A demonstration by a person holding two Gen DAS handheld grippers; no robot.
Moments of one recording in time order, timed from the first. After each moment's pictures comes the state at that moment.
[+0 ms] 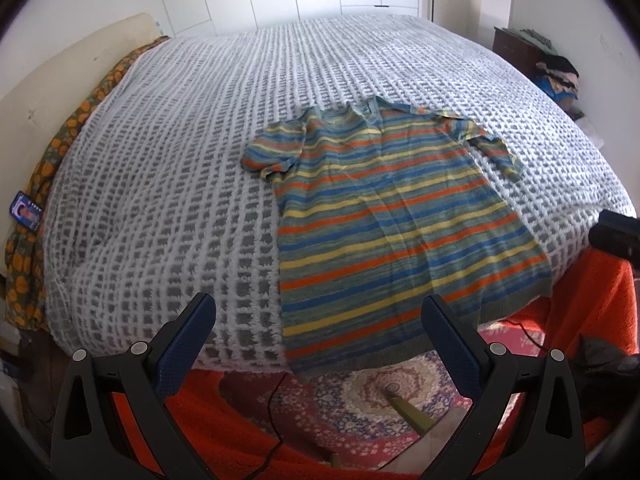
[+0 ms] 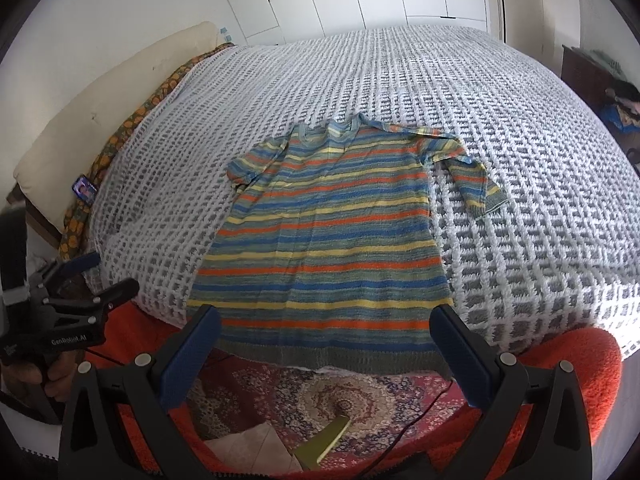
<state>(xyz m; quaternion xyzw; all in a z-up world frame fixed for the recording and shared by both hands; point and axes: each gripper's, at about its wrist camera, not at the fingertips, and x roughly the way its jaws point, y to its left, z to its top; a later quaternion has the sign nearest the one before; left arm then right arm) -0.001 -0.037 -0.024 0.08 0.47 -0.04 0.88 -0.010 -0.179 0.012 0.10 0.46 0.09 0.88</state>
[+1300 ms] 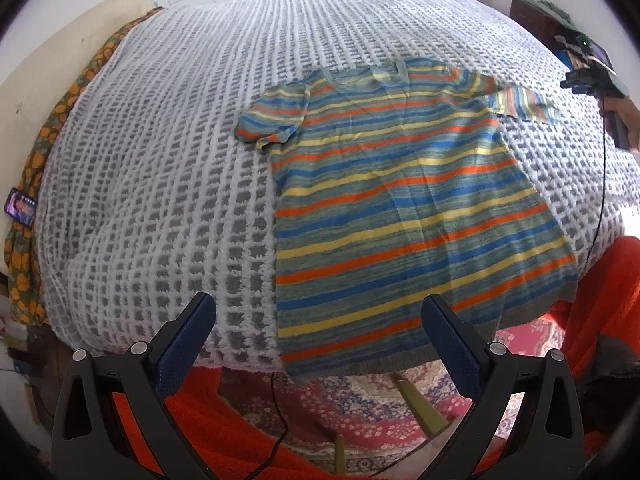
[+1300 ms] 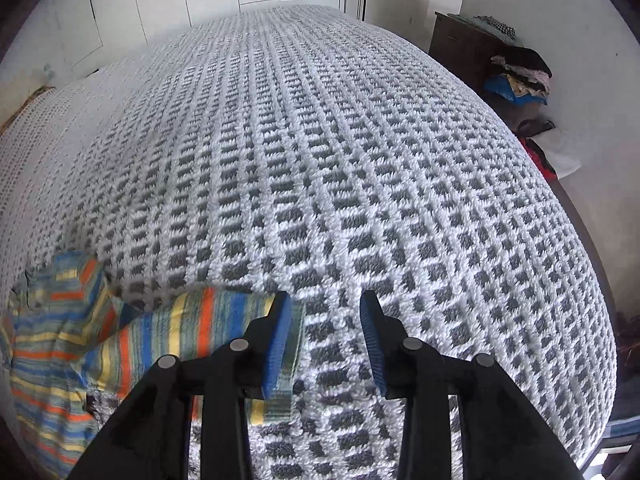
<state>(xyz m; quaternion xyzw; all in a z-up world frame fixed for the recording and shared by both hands) 0.051 -0.051 -0.058 0.10 0.53 -0.02 0.84 0.293 -0.526 -0.062 0.06 0.50 -0.18 0.85</state>
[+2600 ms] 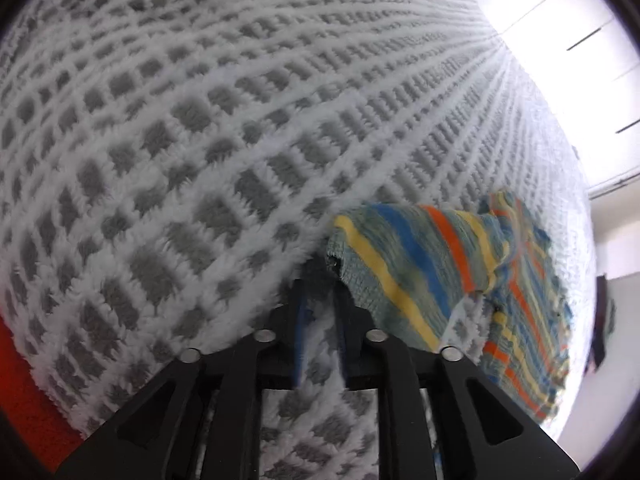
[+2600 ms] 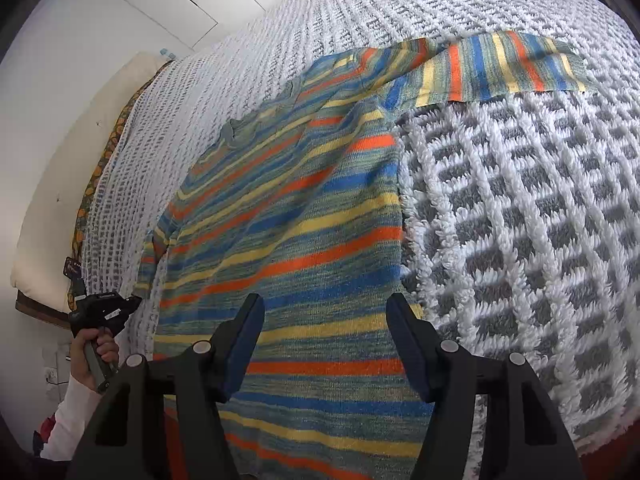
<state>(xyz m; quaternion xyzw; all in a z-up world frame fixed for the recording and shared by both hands) 0.181 0.211 -0.201 -0.35 0.51 0.15 0.77 0.111 -0.249 -0.118 0.24 0.51 0.07 0.82</state>
